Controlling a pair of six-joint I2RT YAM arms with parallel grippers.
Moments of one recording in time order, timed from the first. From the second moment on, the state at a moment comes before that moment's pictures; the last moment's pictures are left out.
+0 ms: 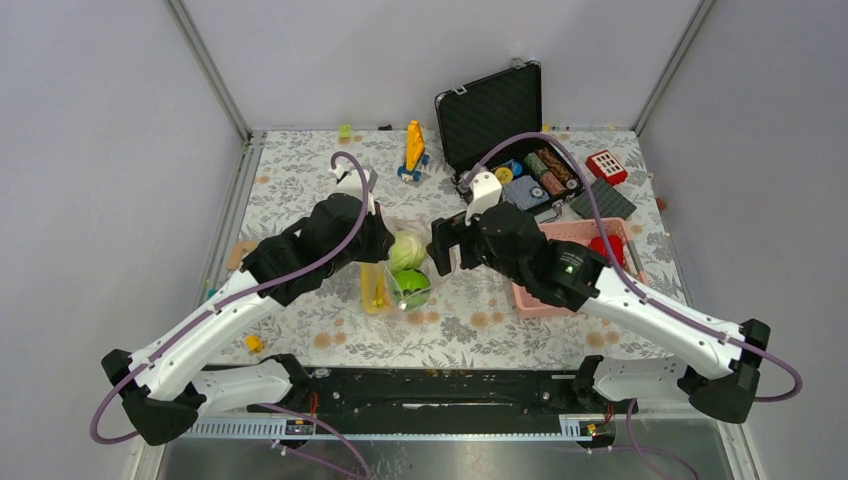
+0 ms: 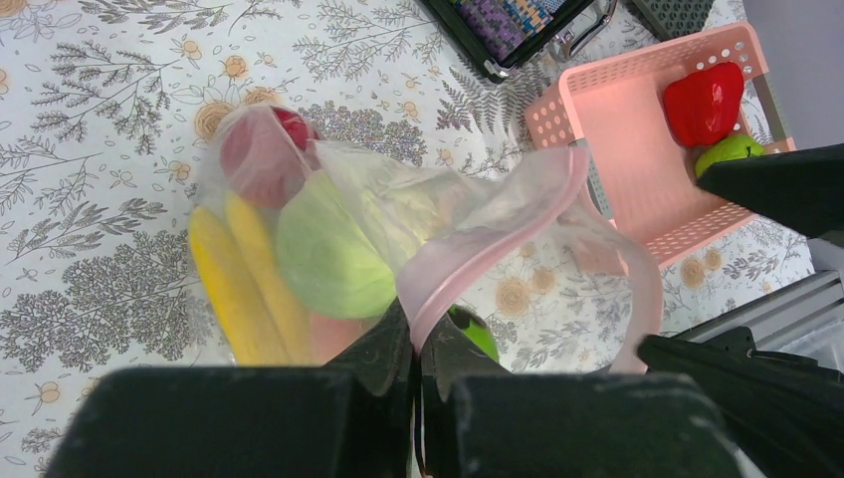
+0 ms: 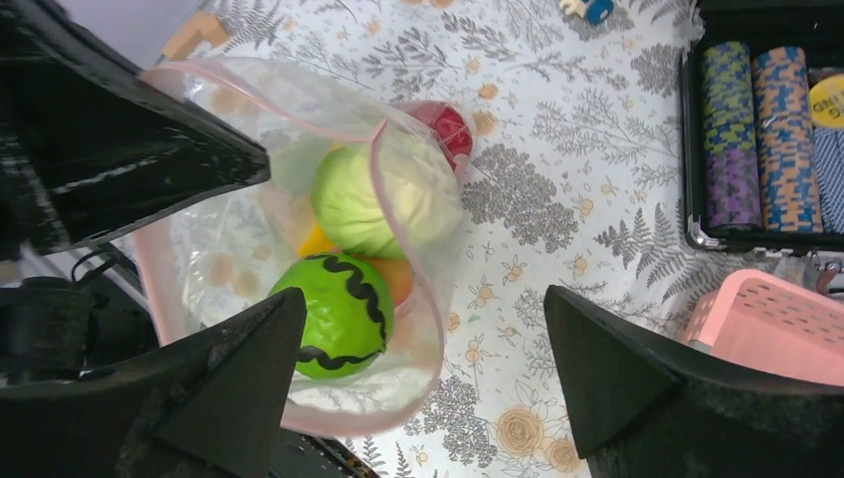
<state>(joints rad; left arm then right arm) -0.83 1.05 1.20 -0.72 -0.26 -0.58 1.03 1.16 1.21 -0.49 0.31 0.34</state>
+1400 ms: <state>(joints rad) -0.83 1.01 1.23 -0.82 -0.44 -0.55 0.90 1.34 1.48 -0.68 0.09 0.27</state>
